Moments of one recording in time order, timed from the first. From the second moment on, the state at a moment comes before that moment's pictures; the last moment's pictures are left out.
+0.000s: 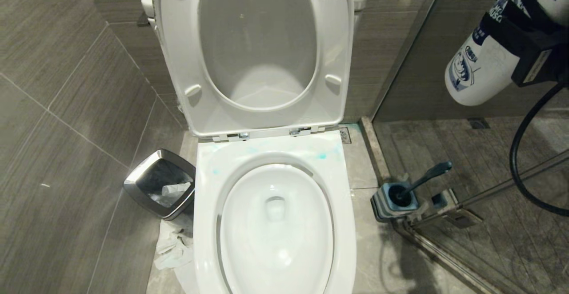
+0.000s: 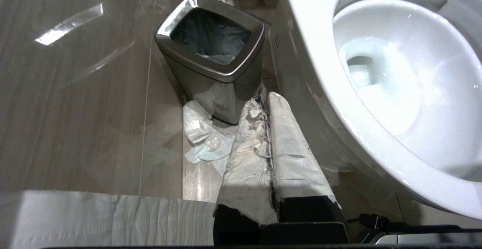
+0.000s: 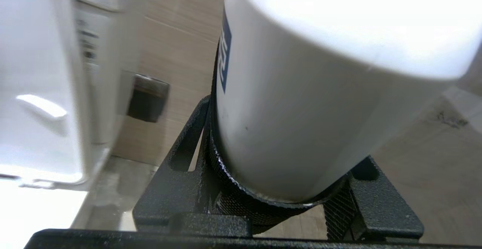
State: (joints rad) left arm 0.00 0.00 0.00 0.00 0.00 0.01; right arm 0.40 1.33 -0.85 -0.95 -0.34 -0.54
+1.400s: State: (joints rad) left arm 0.00 0.00 0.00 0.00 0.00 0.01; right arm 0.72 1.73 -0.93 -0.97 -0.58 -1.07
